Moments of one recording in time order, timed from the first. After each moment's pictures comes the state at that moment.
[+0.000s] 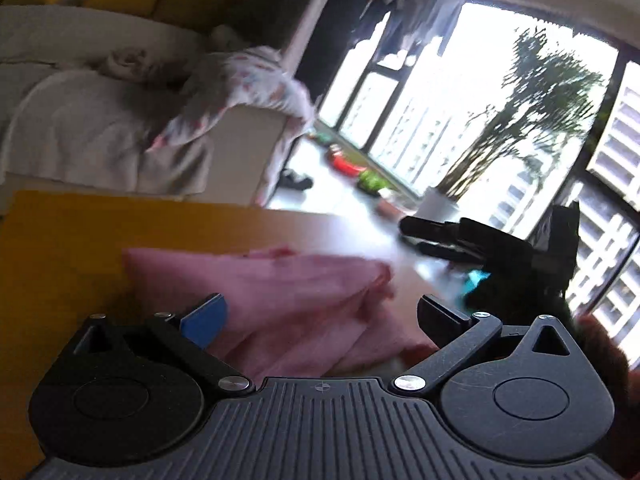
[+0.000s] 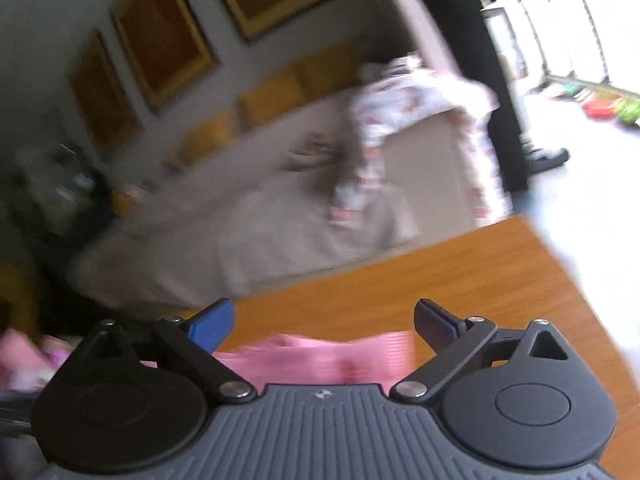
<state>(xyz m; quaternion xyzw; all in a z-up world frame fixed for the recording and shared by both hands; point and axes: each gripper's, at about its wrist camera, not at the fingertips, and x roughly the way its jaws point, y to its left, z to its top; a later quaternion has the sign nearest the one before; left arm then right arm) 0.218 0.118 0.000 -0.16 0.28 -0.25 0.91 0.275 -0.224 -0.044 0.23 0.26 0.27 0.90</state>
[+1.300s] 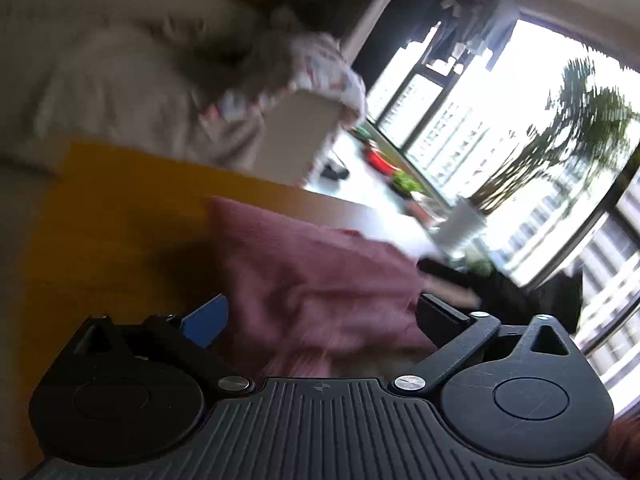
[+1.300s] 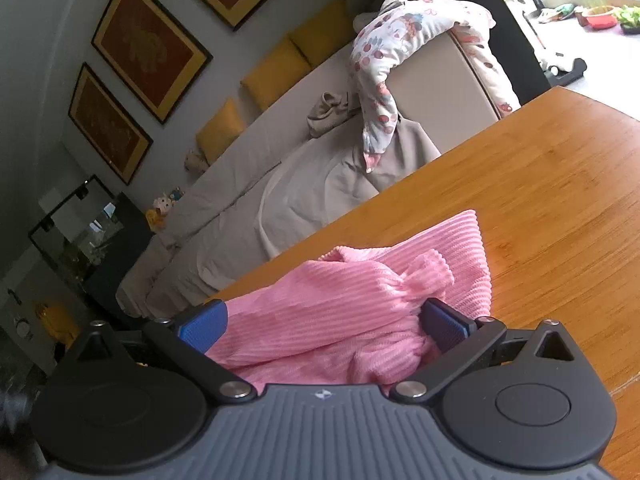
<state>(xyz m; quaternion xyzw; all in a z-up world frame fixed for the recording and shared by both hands) 0.170 0.182 -0.009 -0.17 0.31 -0.18 0.92 0.279 -0.192 -0.107 0.28 0.29 0.25 0.88</state>
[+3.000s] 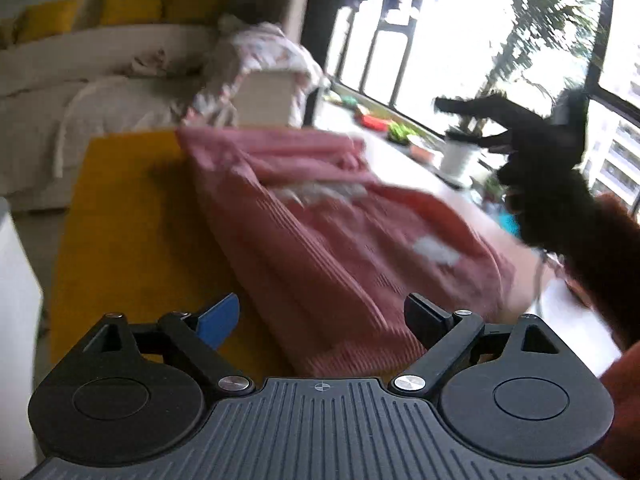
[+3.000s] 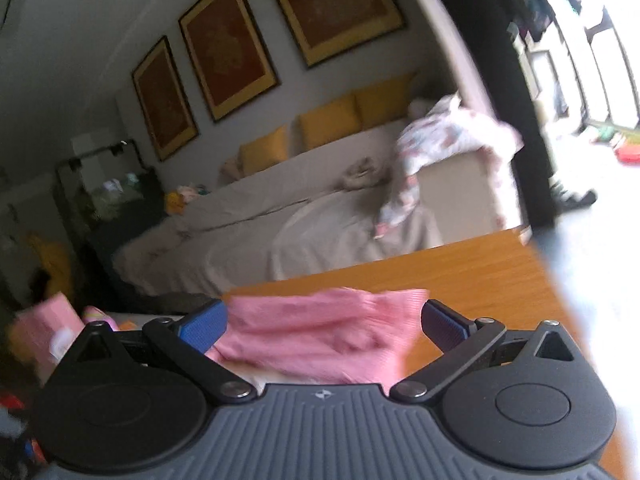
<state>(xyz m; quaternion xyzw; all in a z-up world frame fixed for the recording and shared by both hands) -0.008 0.093 -0.022 -0.03 0.32 -0.20 0.93 0.099 -0.289 -0.022 0.12 0.18 0.25 0.94</state>
